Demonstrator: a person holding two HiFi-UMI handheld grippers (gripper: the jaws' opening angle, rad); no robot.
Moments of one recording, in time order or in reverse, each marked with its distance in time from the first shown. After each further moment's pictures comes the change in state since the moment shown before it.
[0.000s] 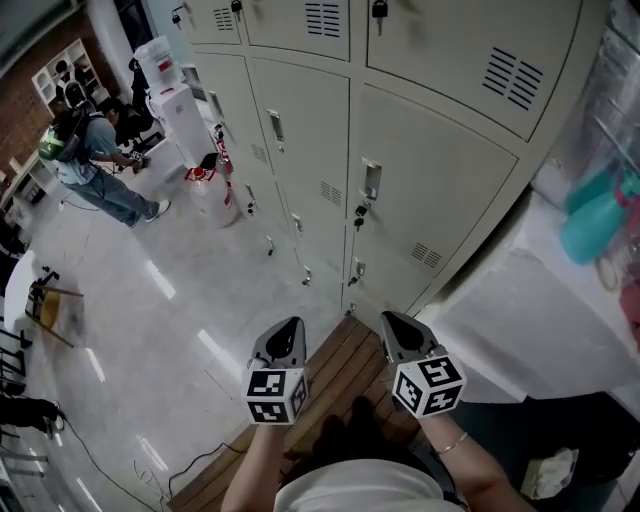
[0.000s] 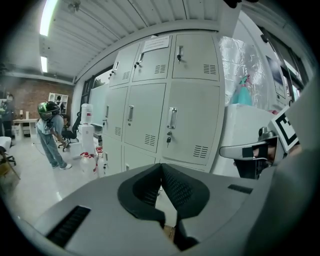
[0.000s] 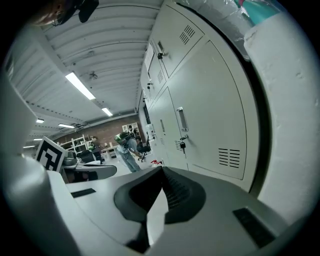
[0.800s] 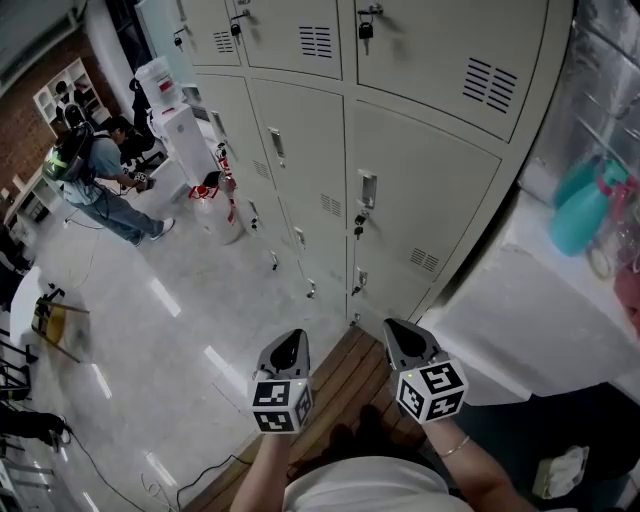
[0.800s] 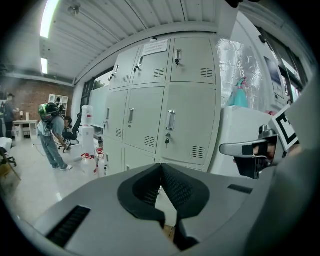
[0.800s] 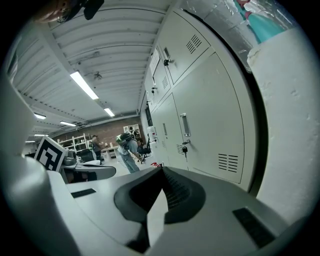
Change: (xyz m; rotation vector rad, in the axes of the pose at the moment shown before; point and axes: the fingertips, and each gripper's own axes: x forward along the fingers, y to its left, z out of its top) left arm -0.024 -0.007 0.002 0.008 -0.014 0.002; right arm -0.022 0.013 0.008 -0.039 -0.036 0.002
